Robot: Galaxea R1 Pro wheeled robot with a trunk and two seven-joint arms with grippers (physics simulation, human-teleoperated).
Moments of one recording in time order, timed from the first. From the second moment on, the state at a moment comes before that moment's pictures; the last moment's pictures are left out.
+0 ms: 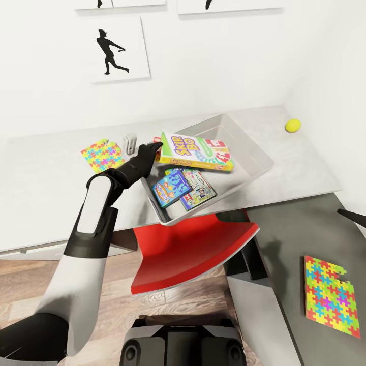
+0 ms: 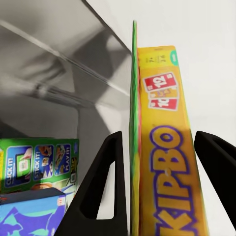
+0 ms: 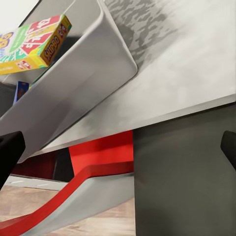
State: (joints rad) left arm -0.98 -0.11 -0.12 -1.44 1.34 0.45 0.47; right arm -0.49 -0.49 -0.79 -1.60 -0.21 1.04 1.29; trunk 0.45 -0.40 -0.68
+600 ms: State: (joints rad) left arm -0.99 -0.12 -0.12 -1.43 1.34 0.44 0.47; right arm -0.49 -0.49 -0.79 -1.60 -0.21 1.04 1.29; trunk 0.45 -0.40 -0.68
